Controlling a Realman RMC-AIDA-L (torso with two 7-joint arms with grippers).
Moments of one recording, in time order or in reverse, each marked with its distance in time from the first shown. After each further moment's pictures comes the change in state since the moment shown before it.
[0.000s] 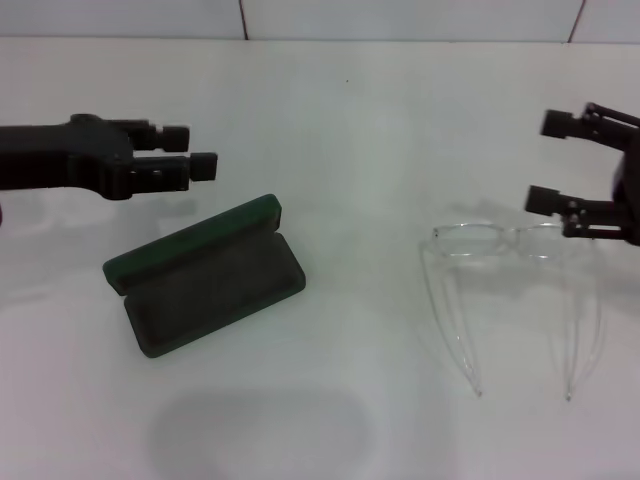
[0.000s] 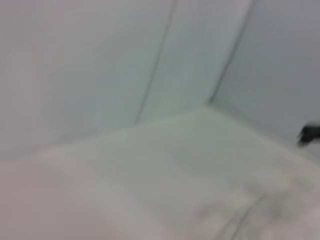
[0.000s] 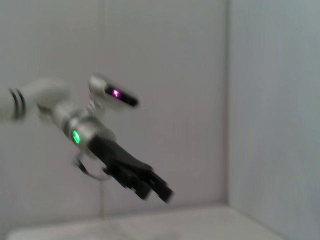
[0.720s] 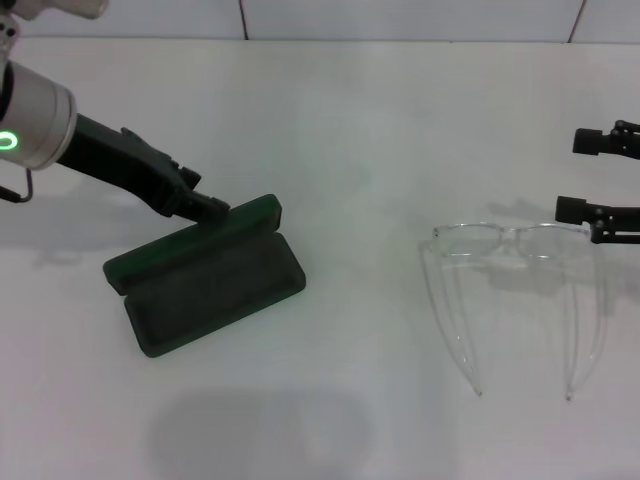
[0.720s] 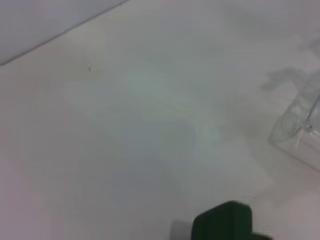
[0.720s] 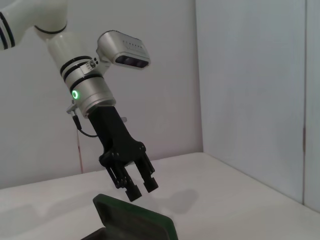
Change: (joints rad) left arm -0.248 -0.034 0.178 0.057 0.548 -0.038 -0.240; right arm -0.015 0.009 0.134 -0.114 -0.200 0.000 0.135
